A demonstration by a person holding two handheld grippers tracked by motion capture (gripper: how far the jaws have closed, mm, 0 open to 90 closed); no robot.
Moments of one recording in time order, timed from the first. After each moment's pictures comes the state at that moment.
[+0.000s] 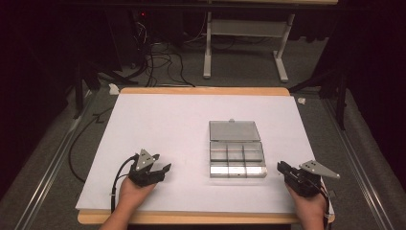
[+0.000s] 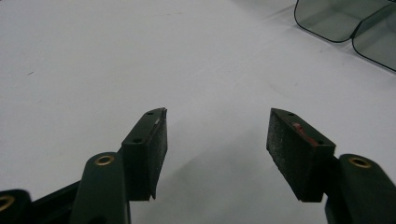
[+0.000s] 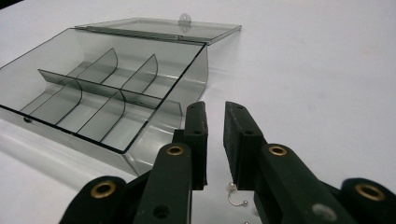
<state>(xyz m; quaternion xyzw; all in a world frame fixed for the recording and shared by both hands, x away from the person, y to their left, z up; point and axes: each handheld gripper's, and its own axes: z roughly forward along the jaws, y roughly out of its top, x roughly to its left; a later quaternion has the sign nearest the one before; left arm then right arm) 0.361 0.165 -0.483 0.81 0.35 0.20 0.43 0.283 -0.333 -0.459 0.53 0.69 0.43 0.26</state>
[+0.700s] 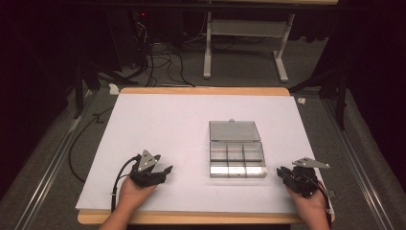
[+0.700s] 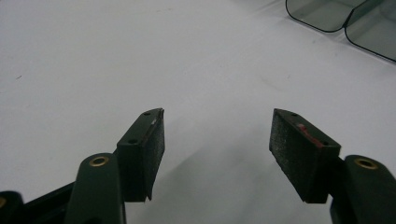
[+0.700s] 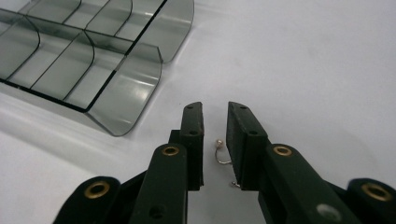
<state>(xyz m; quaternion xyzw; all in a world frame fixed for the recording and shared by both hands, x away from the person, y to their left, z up) 0.360 0.161 -0.484 0.82 0.33 0.20 0.42 0.295 -0.330 -0.461 0.56 0.73 0.32 0.20</state>
